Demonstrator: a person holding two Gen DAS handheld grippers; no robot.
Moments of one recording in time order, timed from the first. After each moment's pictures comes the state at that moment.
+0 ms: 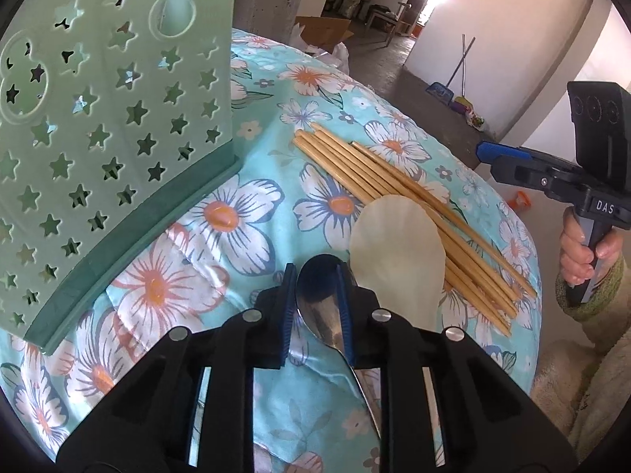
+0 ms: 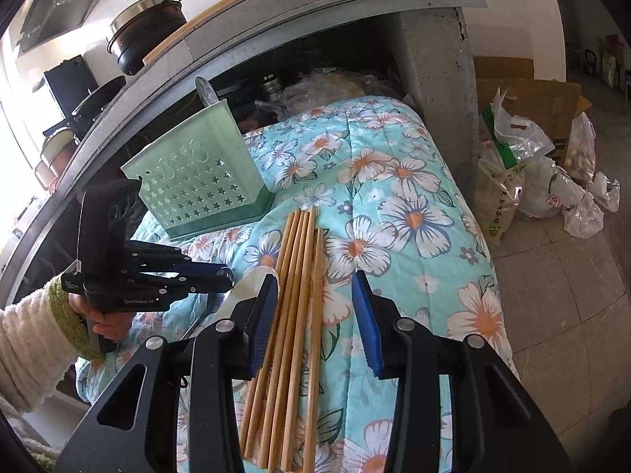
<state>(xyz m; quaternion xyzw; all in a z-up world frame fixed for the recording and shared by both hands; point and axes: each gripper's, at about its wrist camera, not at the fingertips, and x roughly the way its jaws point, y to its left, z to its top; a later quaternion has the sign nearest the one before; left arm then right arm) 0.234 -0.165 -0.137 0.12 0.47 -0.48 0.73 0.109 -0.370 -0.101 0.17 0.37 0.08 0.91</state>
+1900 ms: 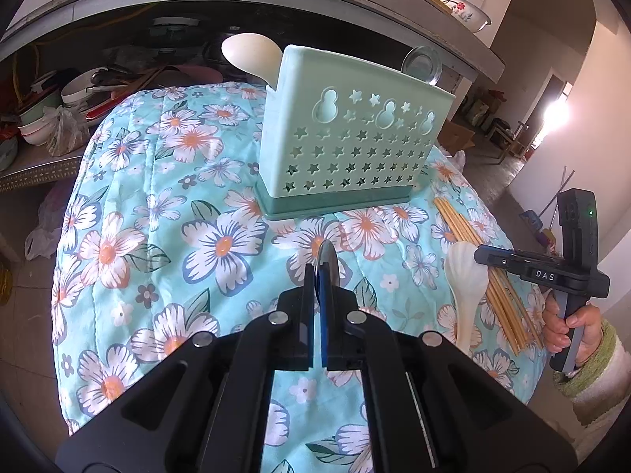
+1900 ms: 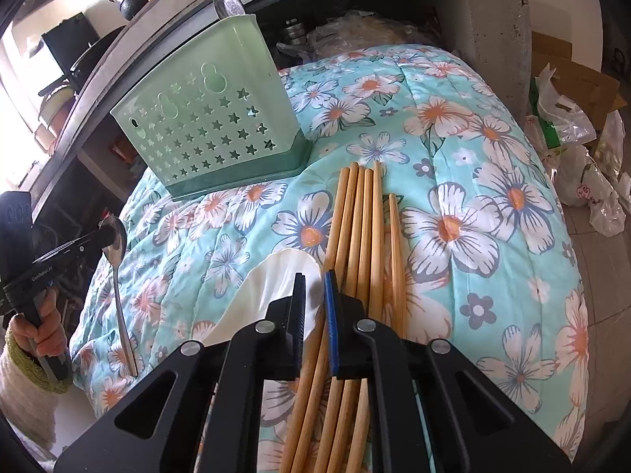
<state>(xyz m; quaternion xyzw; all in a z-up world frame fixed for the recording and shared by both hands) 0.187 0.006 -0.083 -0.04 0.41 -0.26 0.88 0.162 -0.311 -0.132 0.14 0.44 0.12 0.88</state>
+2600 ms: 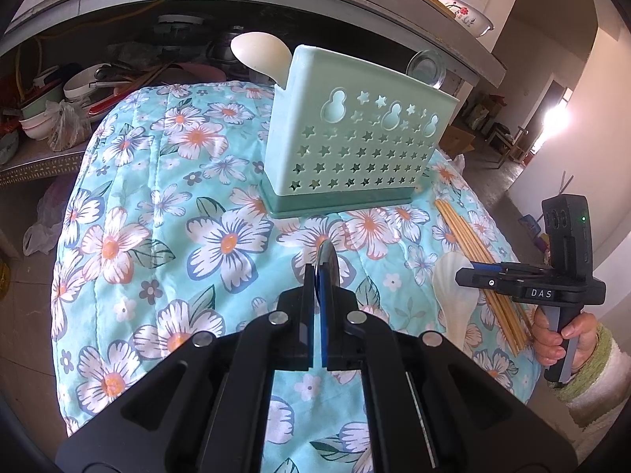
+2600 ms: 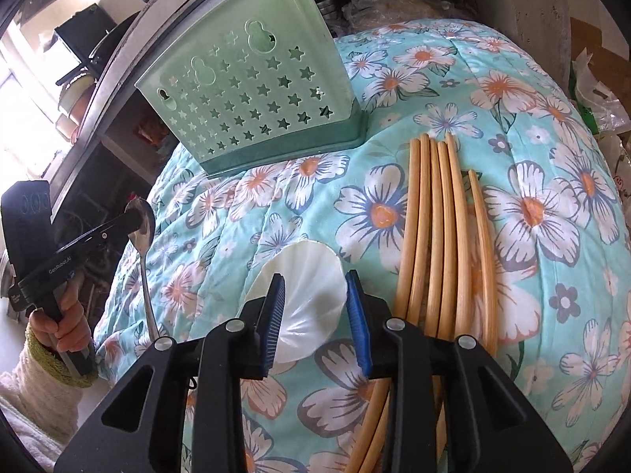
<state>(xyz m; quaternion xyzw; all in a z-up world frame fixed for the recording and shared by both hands) 0.187 0.011 -0.085 -0.05 0.41 -0.25 0.88 0.171 -0.275 -0.143 0.16 0.47 0.18 0.85</state>
